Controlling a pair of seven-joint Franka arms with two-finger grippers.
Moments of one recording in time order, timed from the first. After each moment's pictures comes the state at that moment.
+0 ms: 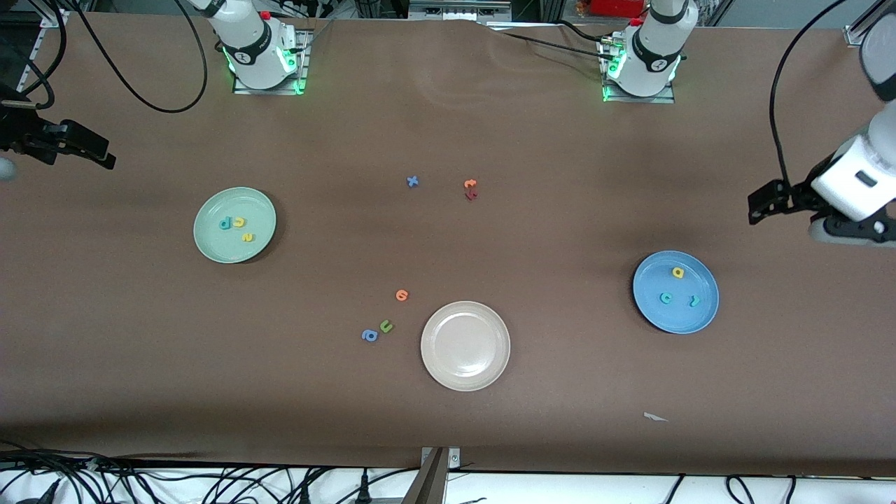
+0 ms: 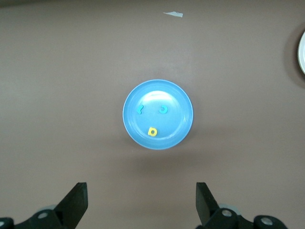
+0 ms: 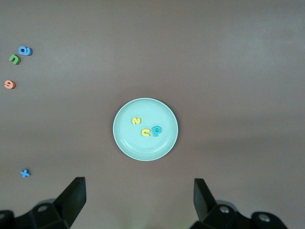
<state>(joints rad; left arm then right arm) -0.03 0.08 0.02 -1.62 0.05 1.70 0.07 -0.01 -0.02 -0.03 -1.64 0.01 1.57 0.03</state>
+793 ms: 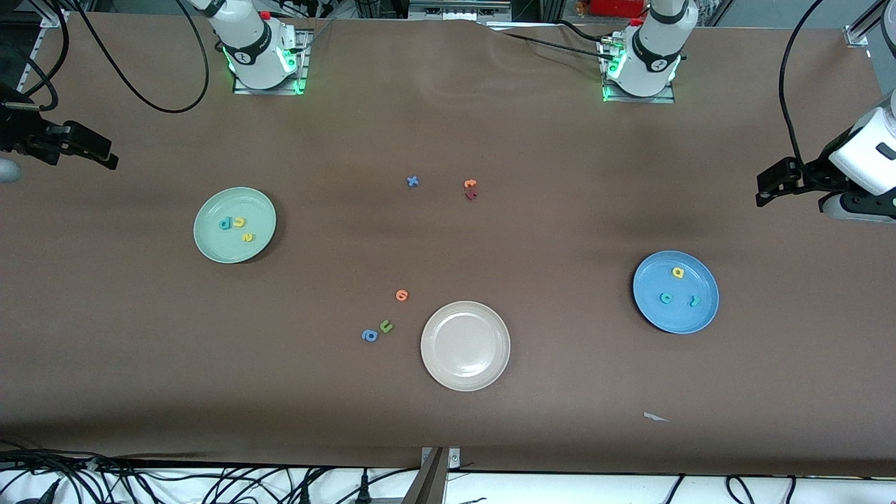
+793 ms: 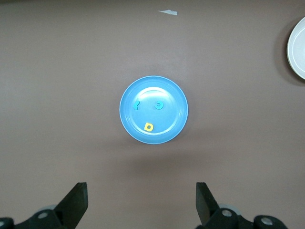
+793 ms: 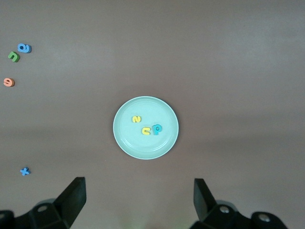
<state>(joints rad) -0.03 0.05 0.03 -1.63 0.02 1.68 0.09 -0.01 -0.02 -0.04 -1.64 0.01 1.57 0.03</state>
